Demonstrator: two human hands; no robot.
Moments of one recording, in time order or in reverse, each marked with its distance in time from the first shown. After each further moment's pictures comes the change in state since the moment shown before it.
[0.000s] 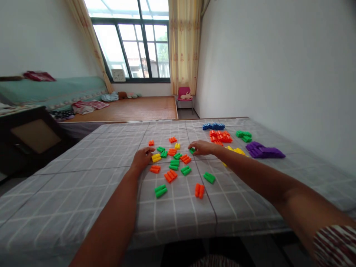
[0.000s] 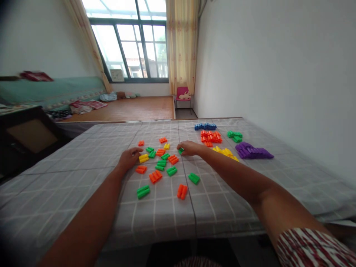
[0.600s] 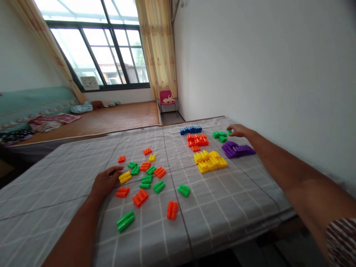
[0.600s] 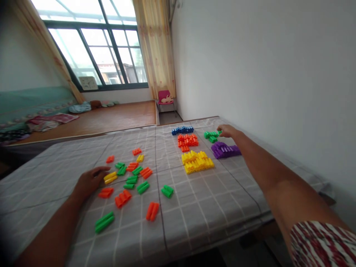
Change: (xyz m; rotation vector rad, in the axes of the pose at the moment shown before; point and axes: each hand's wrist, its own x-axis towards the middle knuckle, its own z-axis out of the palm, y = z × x) left_hand 0.006 -0.007 -0.009 0.082 -0.025 -0.101; right_hand -0.206 0.248 -0.060 -0.076 0.164 0.838
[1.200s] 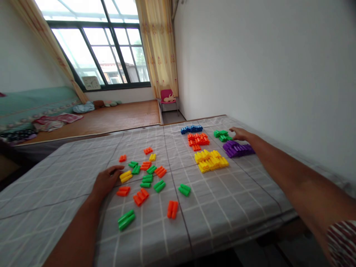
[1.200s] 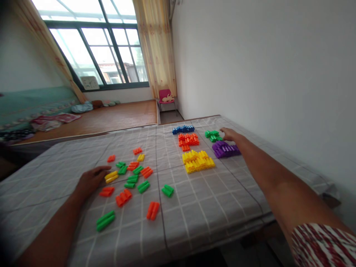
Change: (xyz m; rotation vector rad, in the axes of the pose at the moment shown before) left_hand 0.000 -0.002 -0.001 -0.042 -0.013 -0.006; right_hand 0.006 0.029 0.045 0.058 0.025 0.010
